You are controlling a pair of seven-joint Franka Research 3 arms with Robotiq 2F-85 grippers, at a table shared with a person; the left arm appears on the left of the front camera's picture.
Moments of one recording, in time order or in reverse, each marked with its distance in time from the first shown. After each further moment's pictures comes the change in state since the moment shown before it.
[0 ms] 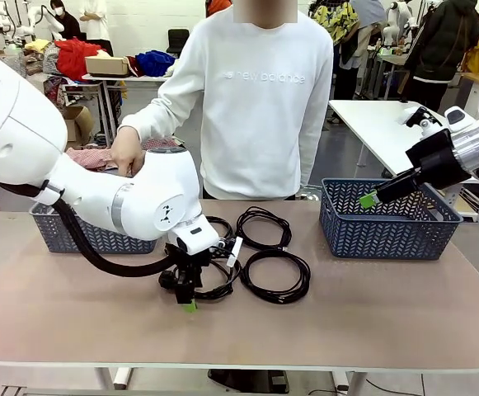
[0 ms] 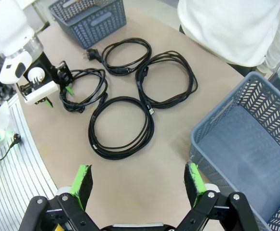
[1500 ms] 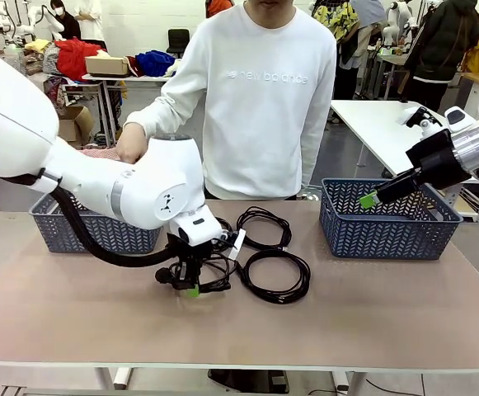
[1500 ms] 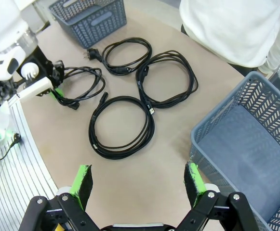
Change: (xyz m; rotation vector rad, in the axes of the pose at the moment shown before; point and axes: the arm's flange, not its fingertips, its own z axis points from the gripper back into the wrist) left arm 0.009 -0.005 0.031 0.026 0.030 -0.021; right arm 0.000 0.000 0.000 0.002 0.002 0.000
